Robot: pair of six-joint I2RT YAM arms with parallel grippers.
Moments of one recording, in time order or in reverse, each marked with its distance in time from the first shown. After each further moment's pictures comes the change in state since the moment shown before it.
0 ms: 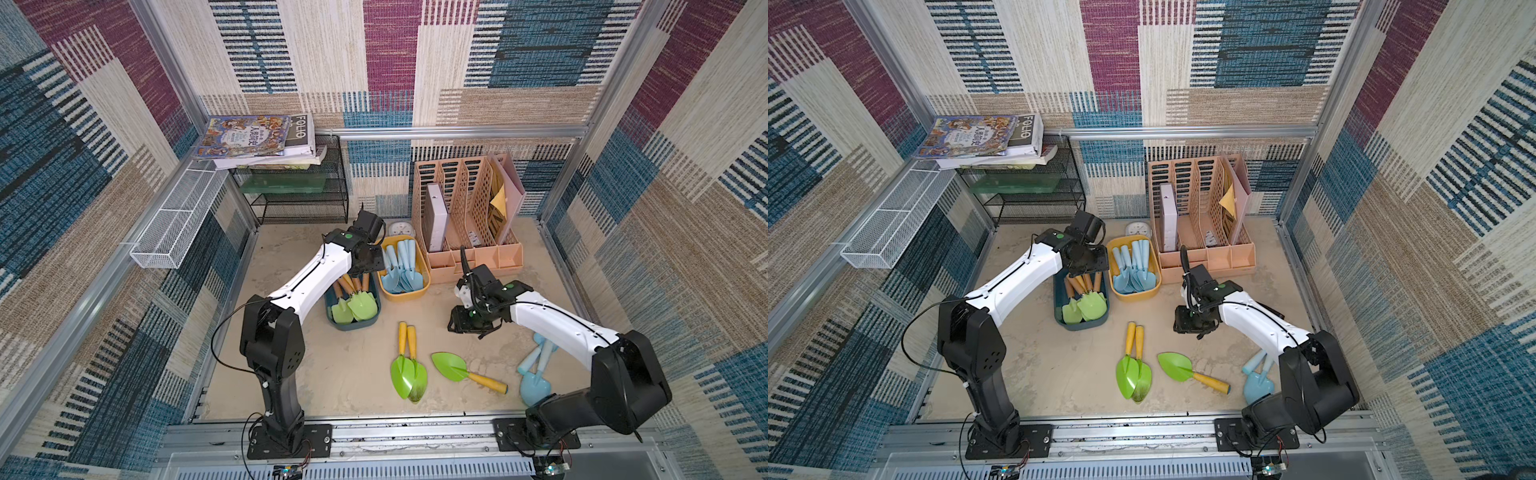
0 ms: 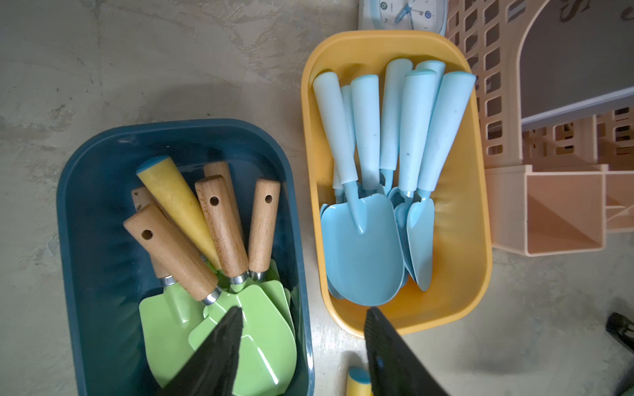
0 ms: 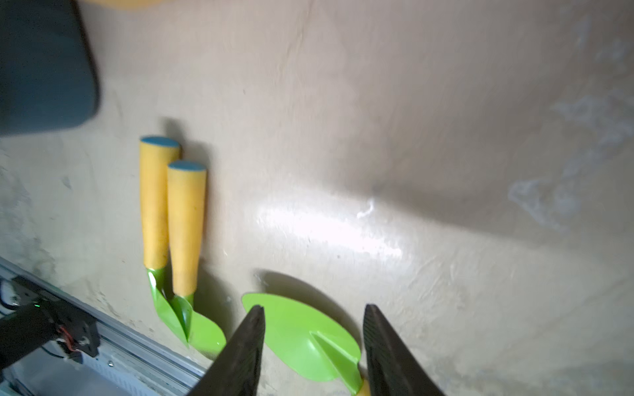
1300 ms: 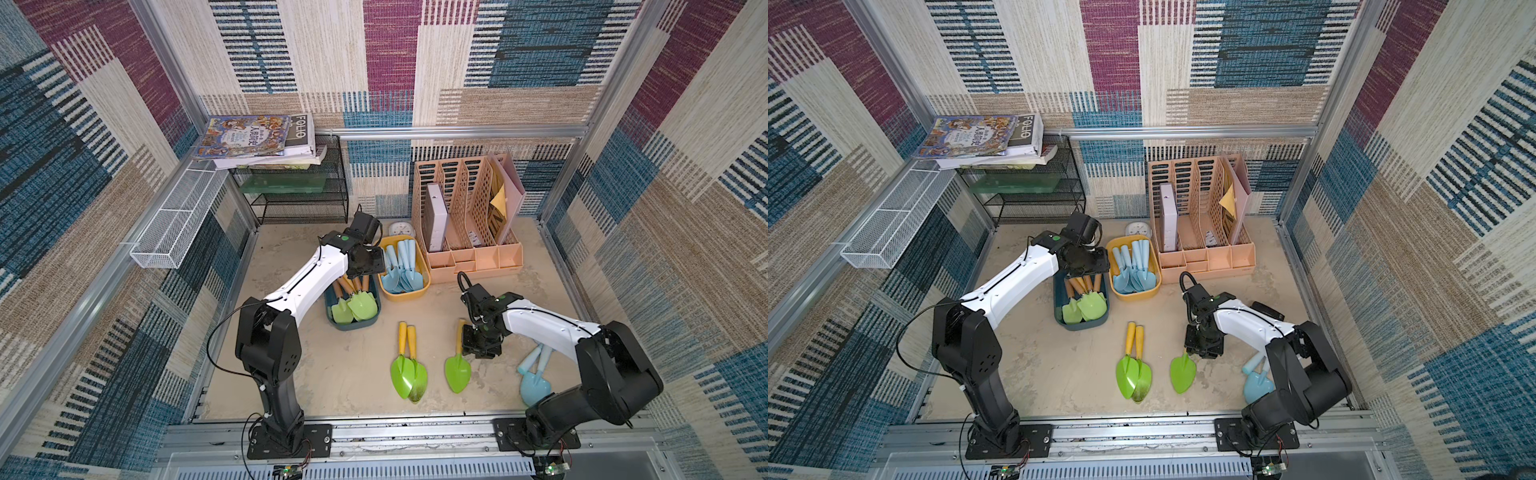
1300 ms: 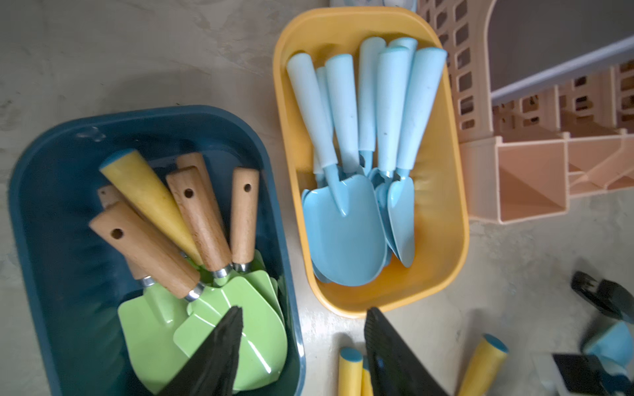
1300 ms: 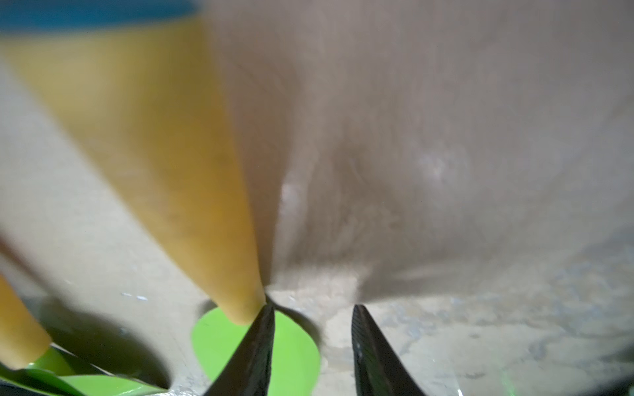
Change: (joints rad) left arm 0.005 -0.031 -0.043 0.029 0.120 0.056; right arm -0.033 0.077 -0.113 -0.009 0.048 0.247
